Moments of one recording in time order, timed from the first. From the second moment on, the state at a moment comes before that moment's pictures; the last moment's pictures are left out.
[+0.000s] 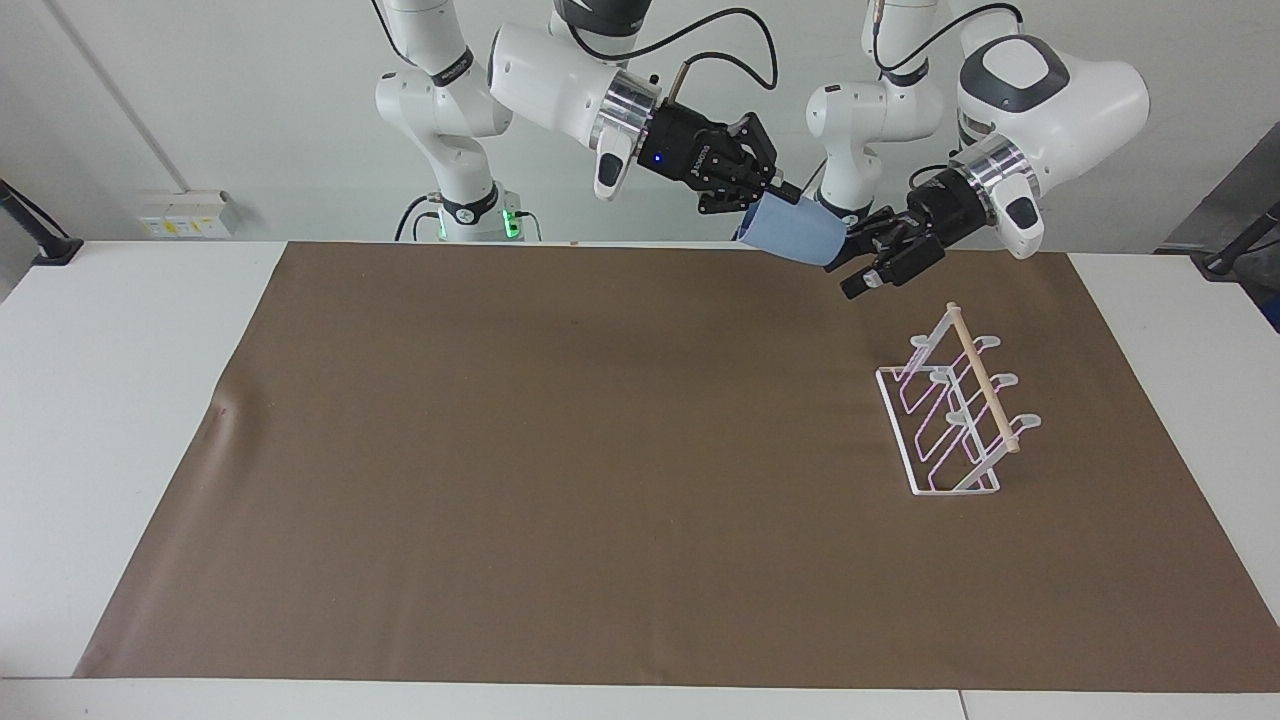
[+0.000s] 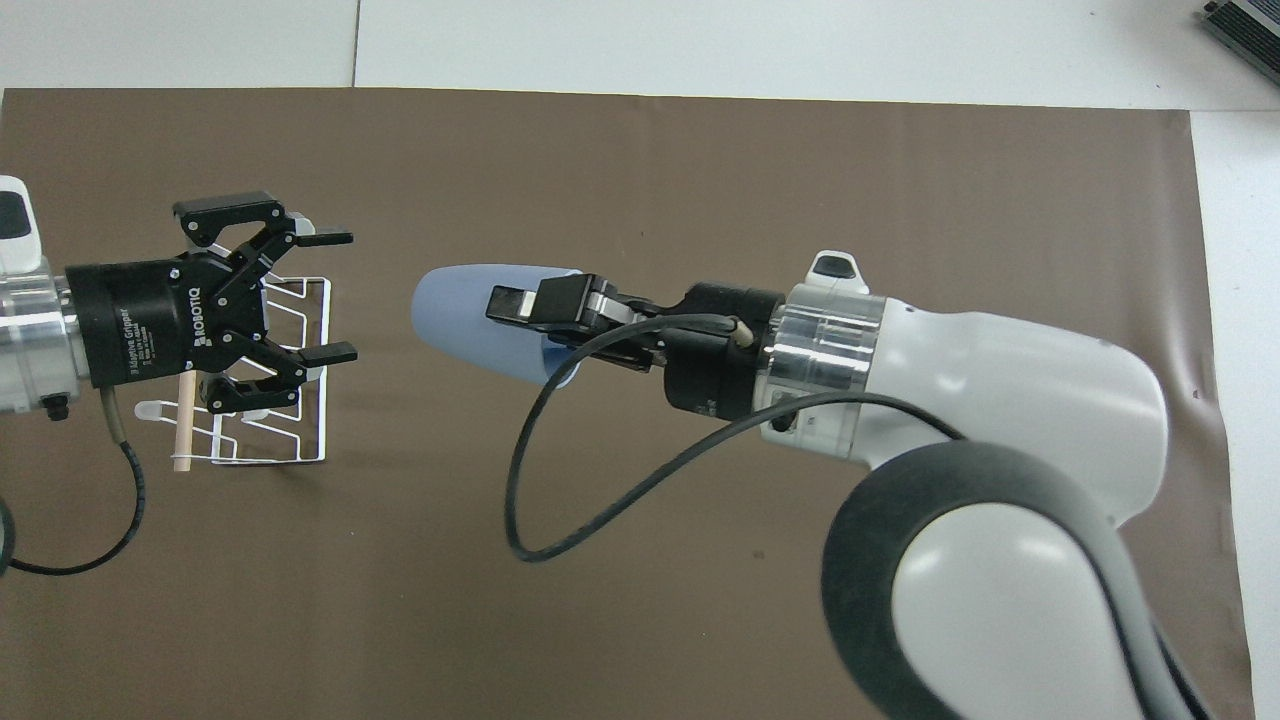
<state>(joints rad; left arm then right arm) -0.03 -0.20 -0.12 -2.05 -1.12 2.05 -0.92 -0.14 -0.02 0.82 -1.83 1.41 2.59 -0.02</state>
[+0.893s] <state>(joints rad) -0.02 -0.22 -0.10 -2.05 -1.20 1.97 -0.93 -0.14 -0.02 0.82 -1.83 1.41 2.60 -0.01</state>
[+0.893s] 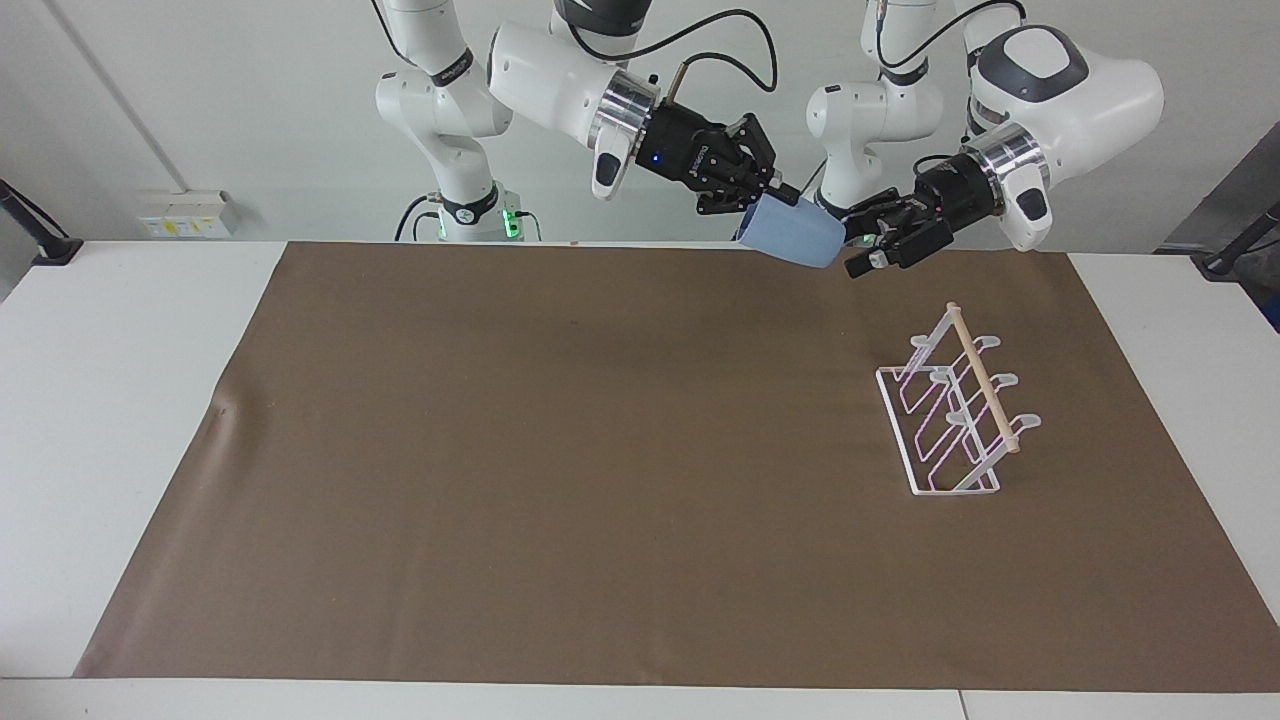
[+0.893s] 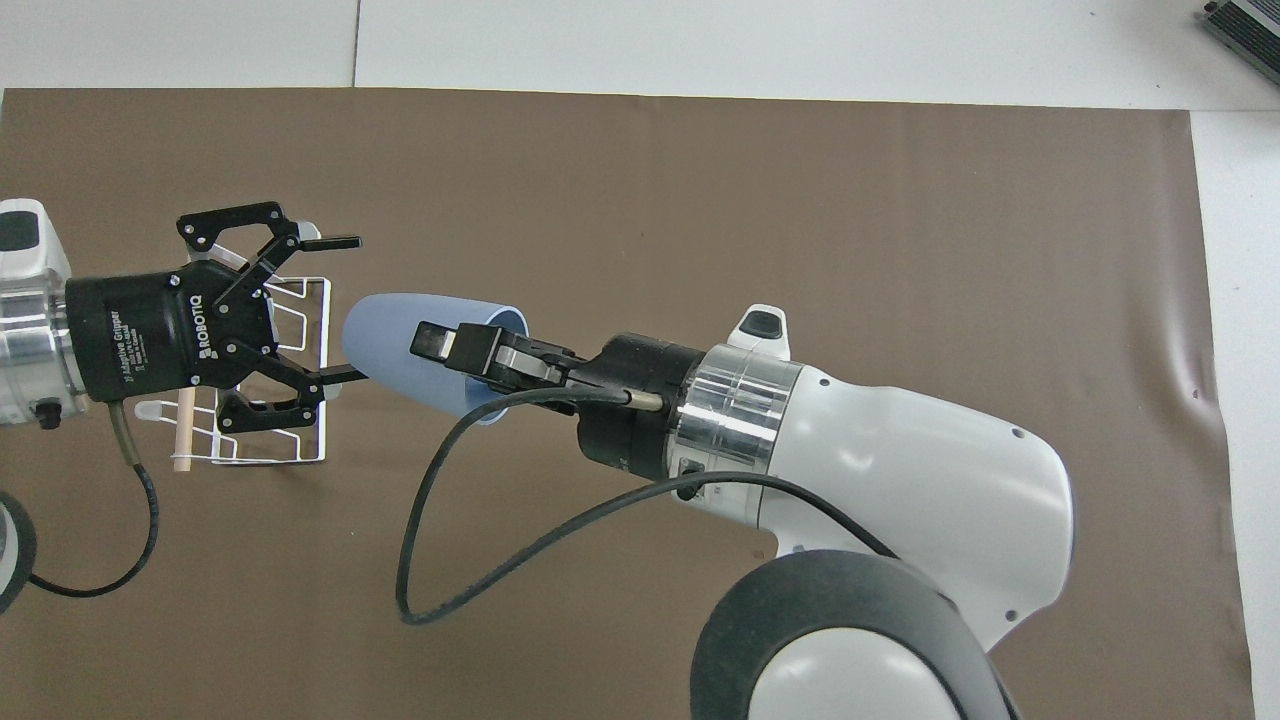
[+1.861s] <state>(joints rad) -0.05 -0.24 -0.11 -2.05 -1.21 1.96 -0.94 -0.15 -0.02 0.82 -1.83 1.41 2.61 -0.01</state>
